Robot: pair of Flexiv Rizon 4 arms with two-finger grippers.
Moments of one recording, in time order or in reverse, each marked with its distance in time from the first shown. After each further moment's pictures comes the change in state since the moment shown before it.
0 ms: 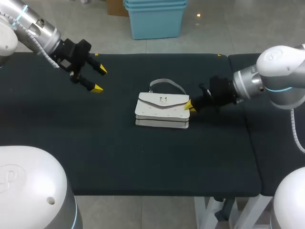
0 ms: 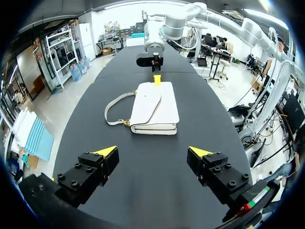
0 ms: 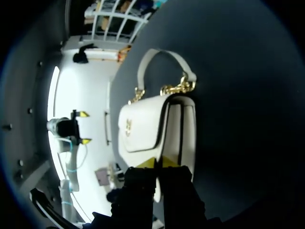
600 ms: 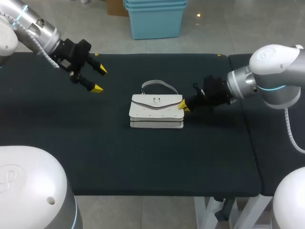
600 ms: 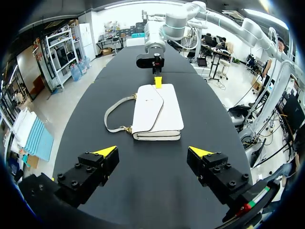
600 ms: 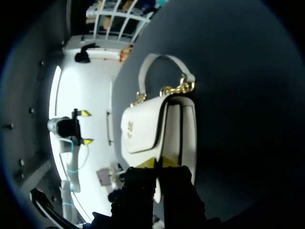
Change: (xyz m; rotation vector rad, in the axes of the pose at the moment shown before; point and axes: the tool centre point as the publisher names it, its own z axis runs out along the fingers) left arm 0.000 0.000 0.000 0.000 0.000 0.000; right arm 0.013 -0.003 0.015 -0.006 0.020 -0.001
